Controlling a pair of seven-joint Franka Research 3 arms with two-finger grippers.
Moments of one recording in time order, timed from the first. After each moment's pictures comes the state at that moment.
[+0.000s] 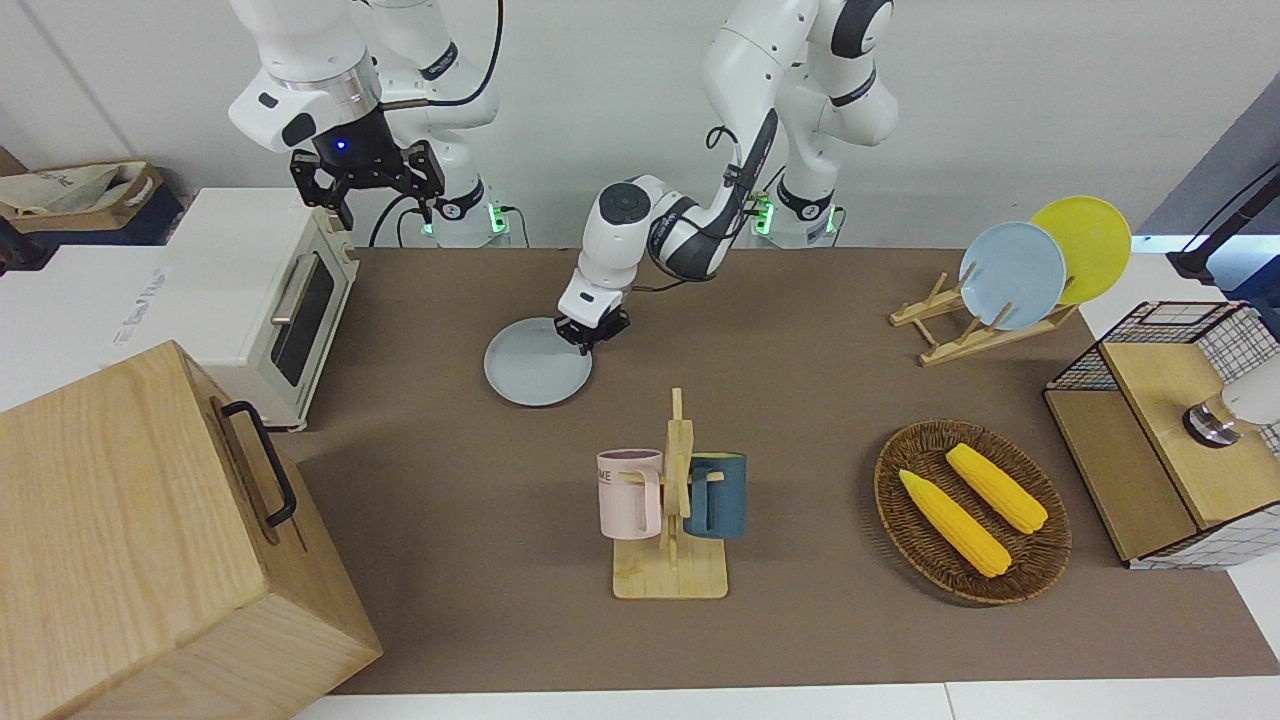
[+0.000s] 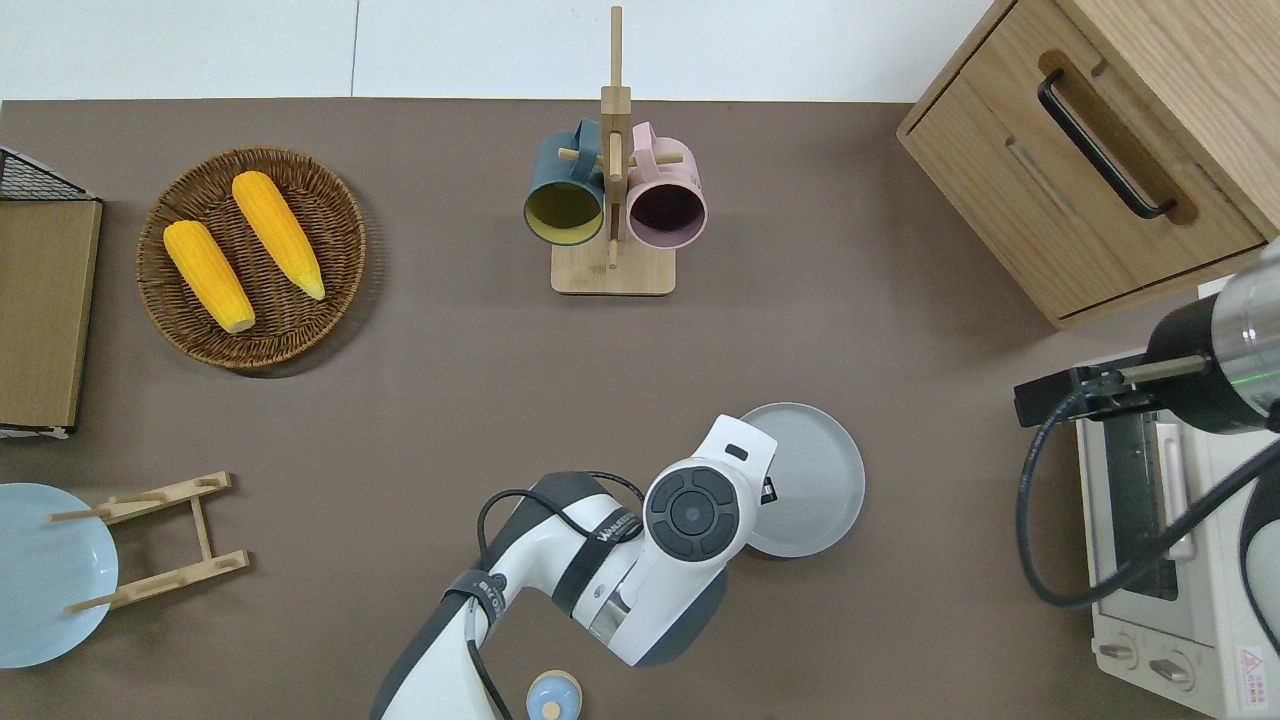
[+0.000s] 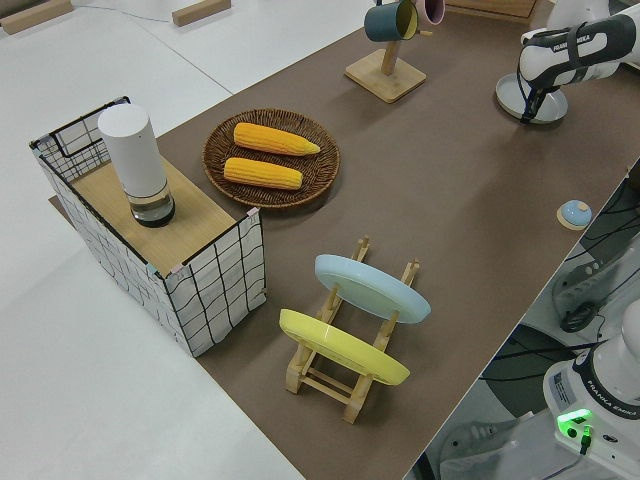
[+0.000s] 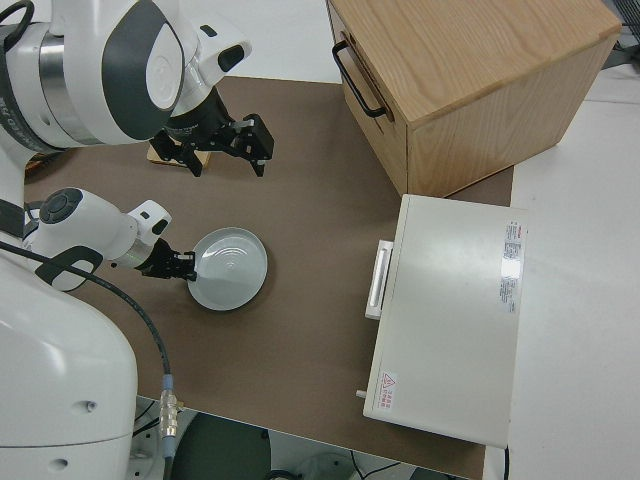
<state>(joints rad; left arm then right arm) -0.67 0.39 -0.19 -1.94 -0.16 2.46 -0.98 0.03 0.00 0.09 -1.47 0.00 1.39 0.03</state>
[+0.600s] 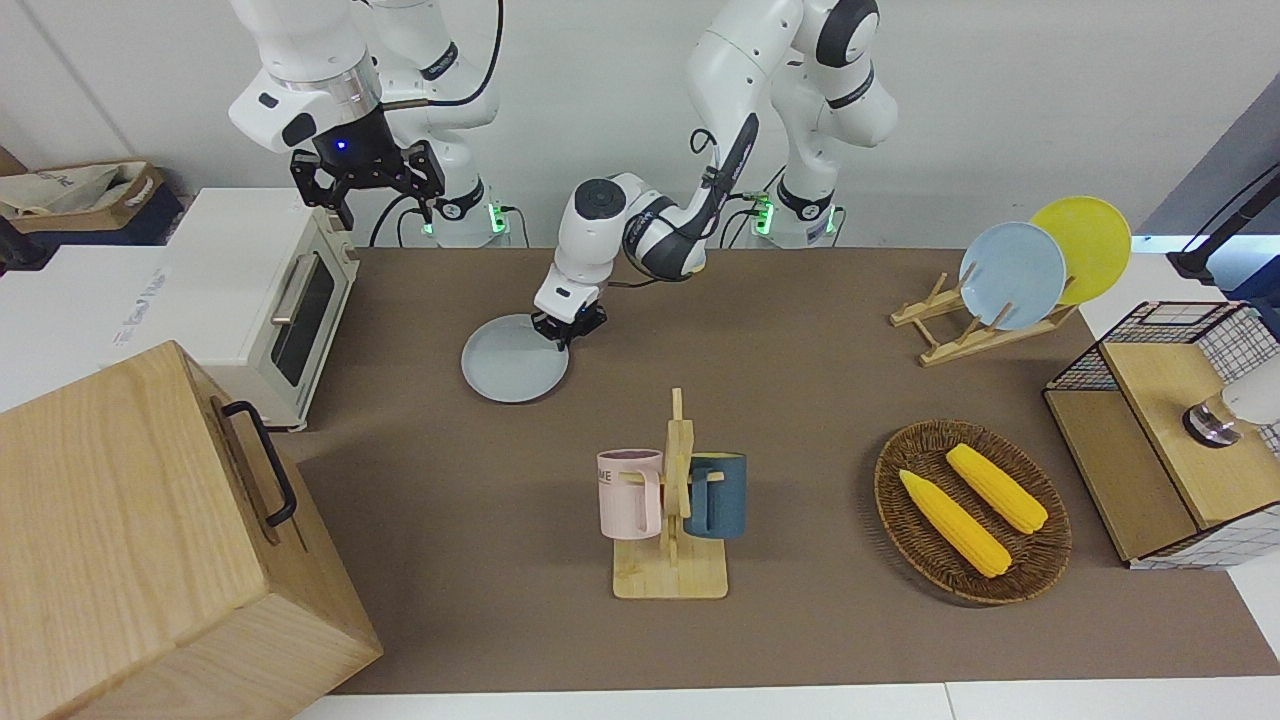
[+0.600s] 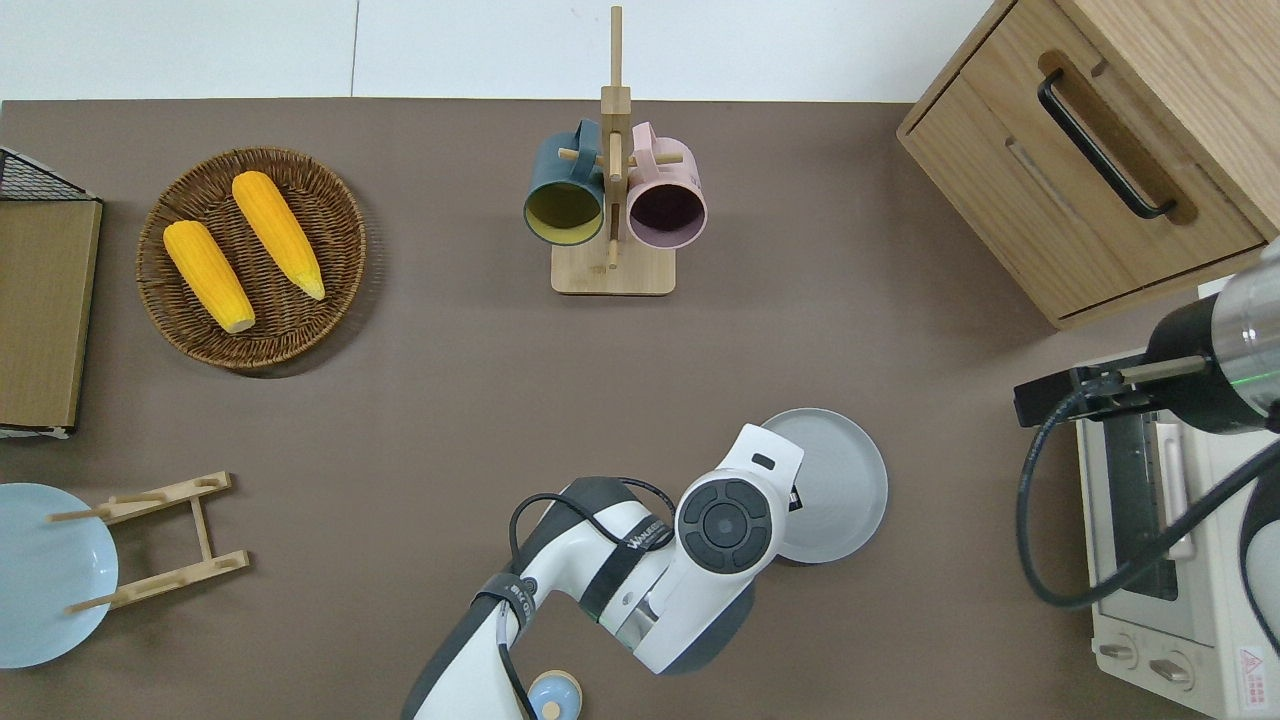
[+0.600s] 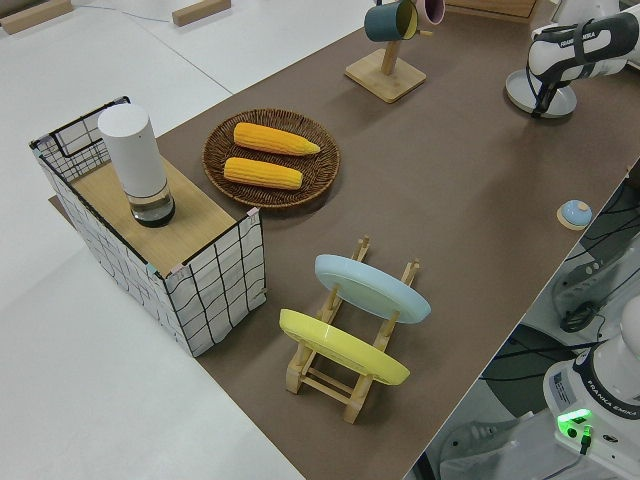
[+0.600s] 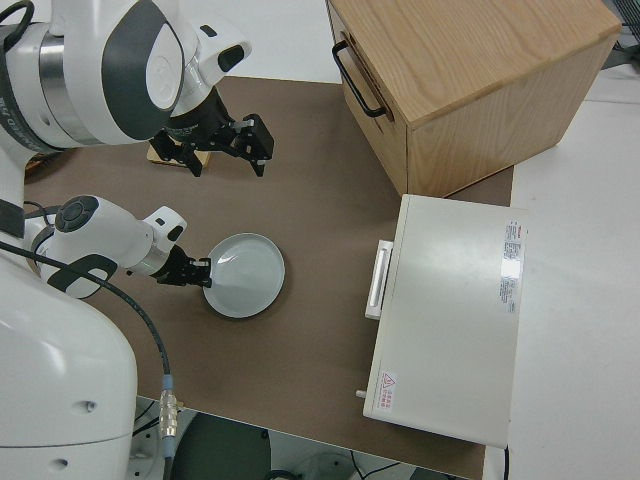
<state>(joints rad) -0.71 0.43 -0.19 -1.88 -0.16 2.46 -1.03 0.03 0.00 0.09 -1.47 0.00 1.39 0.03</state>
